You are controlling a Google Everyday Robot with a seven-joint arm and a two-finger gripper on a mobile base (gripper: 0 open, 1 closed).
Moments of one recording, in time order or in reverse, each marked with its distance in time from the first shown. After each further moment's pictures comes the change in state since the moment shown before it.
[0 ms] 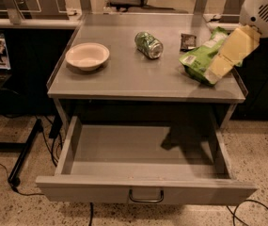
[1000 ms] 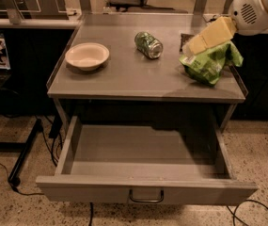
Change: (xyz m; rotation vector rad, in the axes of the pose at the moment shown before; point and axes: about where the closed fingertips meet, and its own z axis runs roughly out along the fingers) arm -0.043 -0.042 0.022 0.093 -0.299 0.266
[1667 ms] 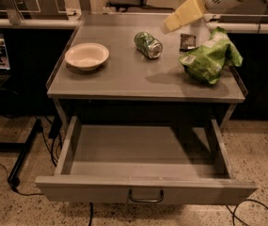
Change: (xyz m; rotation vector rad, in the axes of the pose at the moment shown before) arm -0.076 -0.016 0.044 0.023 -0.098 -0.021
